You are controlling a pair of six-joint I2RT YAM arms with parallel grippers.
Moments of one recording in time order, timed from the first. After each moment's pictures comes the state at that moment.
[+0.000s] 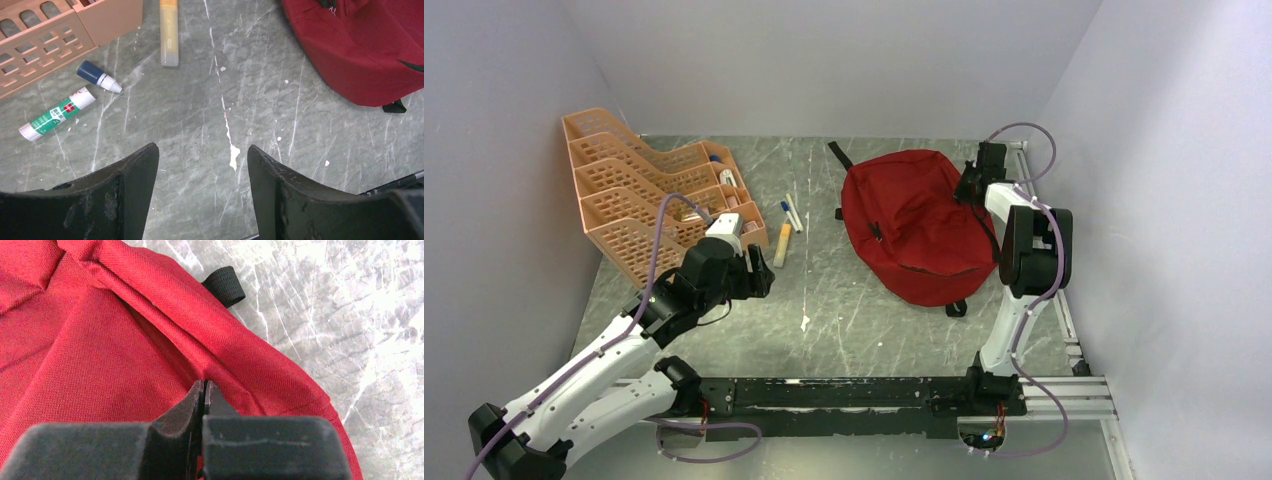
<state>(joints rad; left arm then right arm) -0.68 0.77 0.69 -0.54 -0.22 -0.55 -0.07 2.01 1.36 -0.13 -0.03 0.31</state>
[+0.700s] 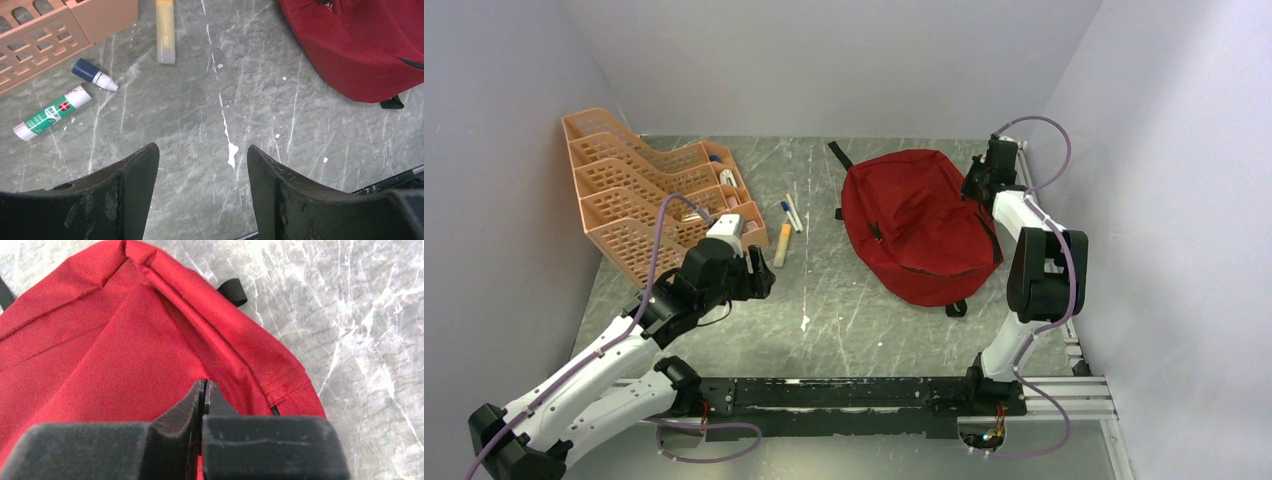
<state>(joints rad) -0.68 0.76 0.69 -0.54 -0.21 -0.55 -0.07 1.81 1.24 -0.07 -0.01 0.27</state>
